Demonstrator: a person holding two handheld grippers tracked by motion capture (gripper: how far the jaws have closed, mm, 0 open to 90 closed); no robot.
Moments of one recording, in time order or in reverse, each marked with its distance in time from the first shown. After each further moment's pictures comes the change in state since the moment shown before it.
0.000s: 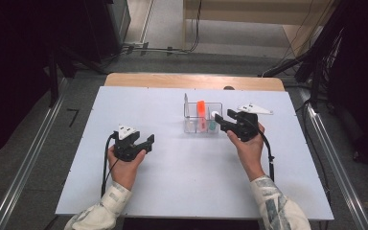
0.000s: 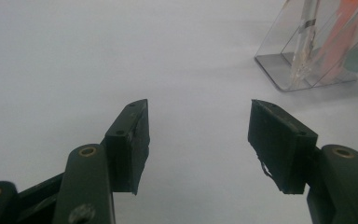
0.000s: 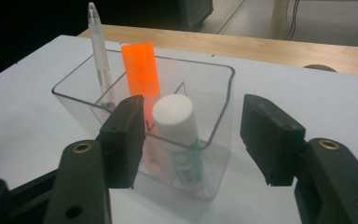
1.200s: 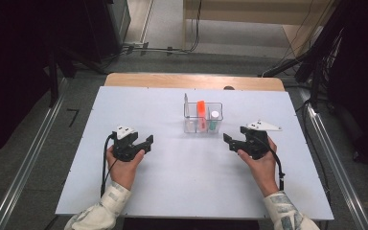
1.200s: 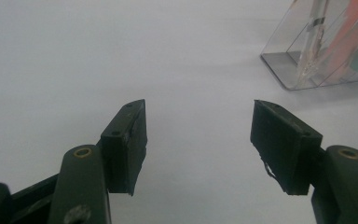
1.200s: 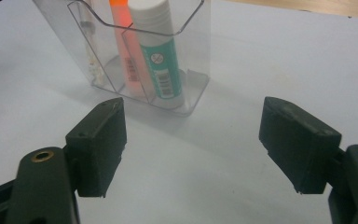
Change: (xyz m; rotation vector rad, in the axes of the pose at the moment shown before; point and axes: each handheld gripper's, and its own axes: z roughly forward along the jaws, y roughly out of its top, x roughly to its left) left arm 0.004 -0.001 0.000 0.010 0.007 -0.022; right arm -0.012 -0.042 -0.029 0.111 -0.029 -0.031
